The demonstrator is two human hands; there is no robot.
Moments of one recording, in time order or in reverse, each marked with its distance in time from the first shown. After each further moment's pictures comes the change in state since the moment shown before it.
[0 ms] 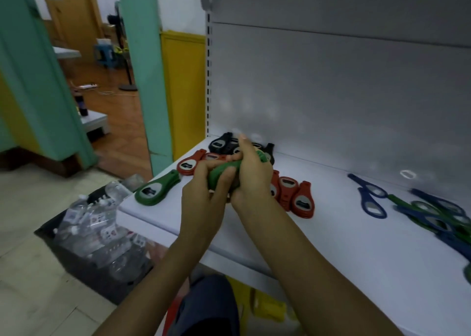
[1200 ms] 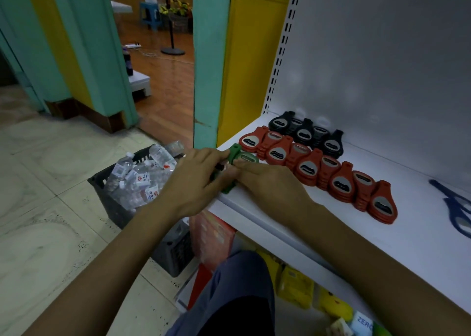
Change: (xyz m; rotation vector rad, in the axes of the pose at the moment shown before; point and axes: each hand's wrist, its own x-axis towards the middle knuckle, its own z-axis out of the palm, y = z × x) left_hand 0.027 -0.080 -0.131 0.678 -0.401 0.119; right_hand 0.011 0.066 -0.012 -1.774 -0.989 -1.265
